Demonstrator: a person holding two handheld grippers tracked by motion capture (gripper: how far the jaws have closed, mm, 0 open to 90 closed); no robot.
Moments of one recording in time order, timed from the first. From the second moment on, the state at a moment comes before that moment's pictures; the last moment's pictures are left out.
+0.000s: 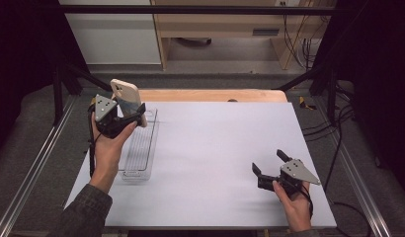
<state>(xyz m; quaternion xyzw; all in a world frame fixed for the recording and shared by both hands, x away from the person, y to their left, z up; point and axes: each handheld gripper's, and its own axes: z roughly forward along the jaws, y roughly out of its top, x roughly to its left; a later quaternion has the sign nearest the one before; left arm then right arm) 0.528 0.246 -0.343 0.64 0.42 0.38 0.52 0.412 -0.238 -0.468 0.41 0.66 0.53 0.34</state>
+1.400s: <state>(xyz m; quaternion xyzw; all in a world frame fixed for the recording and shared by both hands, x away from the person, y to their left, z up) 0.576 0.245 -0.366 0.62 0.47 0.39 0.49 0.406 -0.237 -0.473 0.37 0.66 0.54 0.35</state>
